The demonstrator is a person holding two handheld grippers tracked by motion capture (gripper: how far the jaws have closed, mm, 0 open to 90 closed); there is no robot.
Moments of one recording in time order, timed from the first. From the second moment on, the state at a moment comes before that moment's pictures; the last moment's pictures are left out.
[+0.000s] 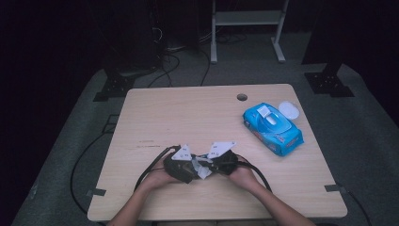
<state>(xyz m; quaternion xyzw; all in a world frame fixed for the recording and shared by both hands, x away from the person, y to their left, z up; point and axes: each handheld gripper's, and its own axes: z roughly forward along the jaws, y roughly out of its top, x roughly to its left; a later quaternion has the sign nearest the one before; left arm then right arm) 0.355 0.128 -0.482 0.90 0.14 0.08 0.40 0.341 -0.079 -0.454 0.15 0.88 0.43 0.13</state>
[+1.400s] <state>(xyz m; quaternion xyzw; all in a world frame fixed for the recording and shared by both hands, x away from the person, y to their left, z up) 0.355 0.129 -0.480 0.90 0.13 0.09 0.40 0.367 -0.066 -0.454 0.17 0.89 0.42 0.09</state>
